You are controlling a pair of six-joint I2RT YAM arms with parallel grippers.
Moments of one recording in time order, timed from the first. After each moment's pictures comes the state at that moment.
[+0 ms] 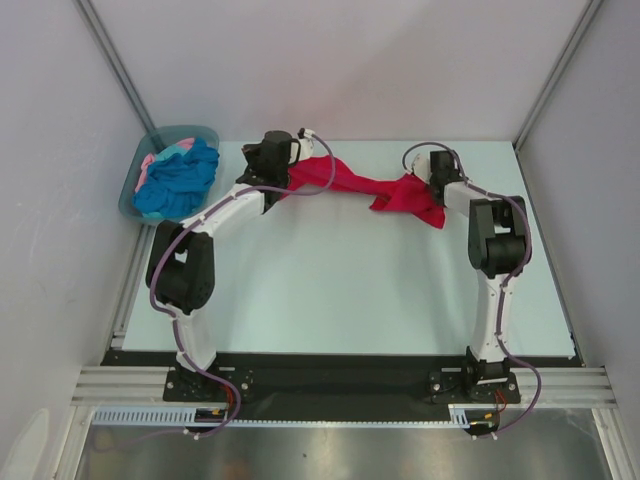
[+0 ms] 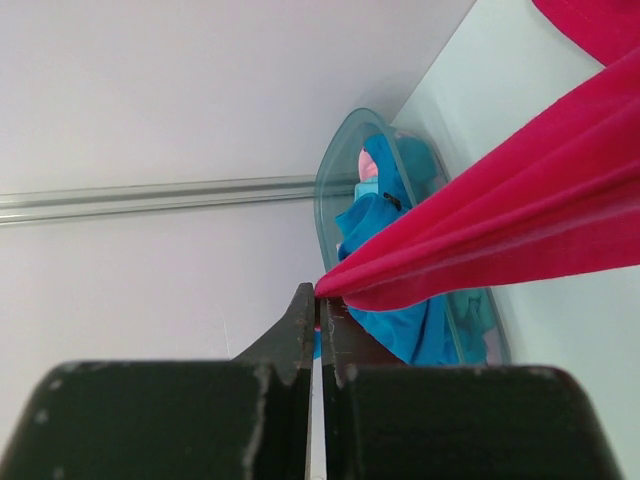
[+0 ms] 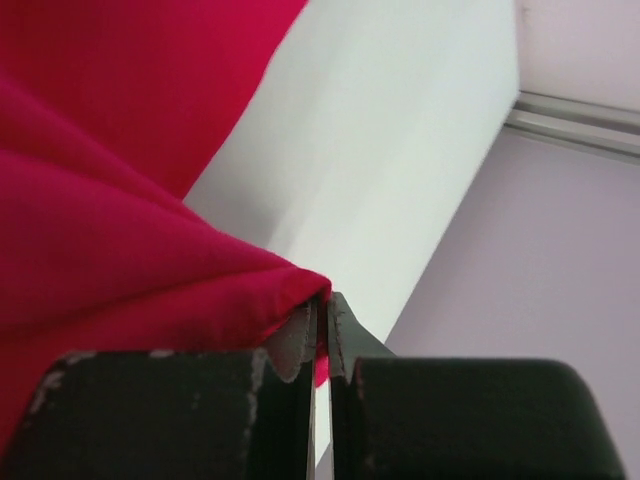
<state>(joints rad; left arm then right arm) -0.42 1.89 1.49 0.04 -0.69 1.11 0.09 2.18 1.52 -0.11 0.44 -1.00</state>
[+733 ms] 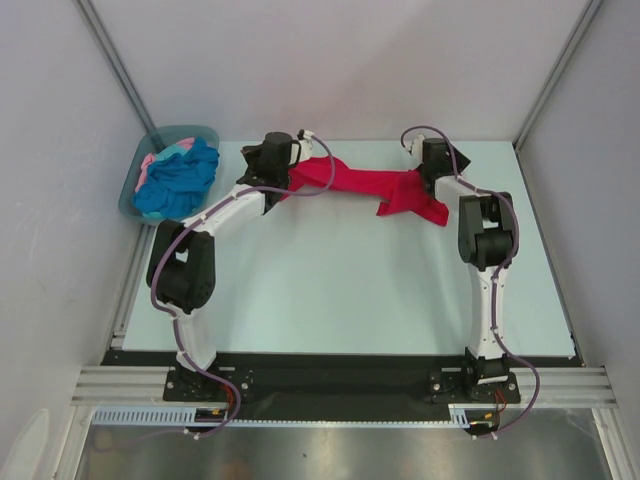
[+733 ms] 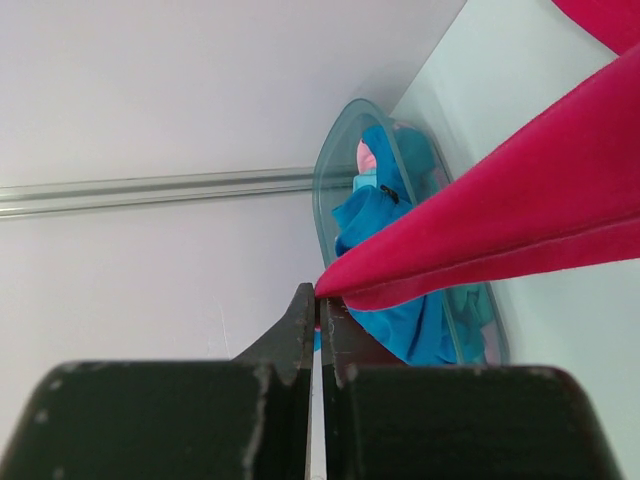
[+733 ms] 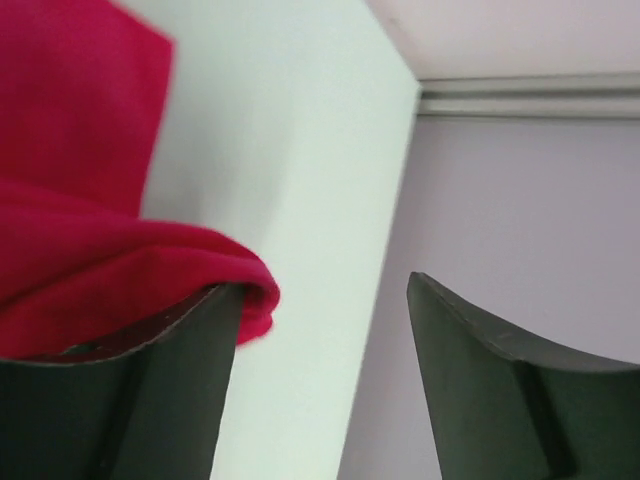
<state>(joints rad) -0.42 1.90 1.48 0.04 -0.71 1.11 0.13 2.35 1.73 0.13 0.62 -0.93</state>
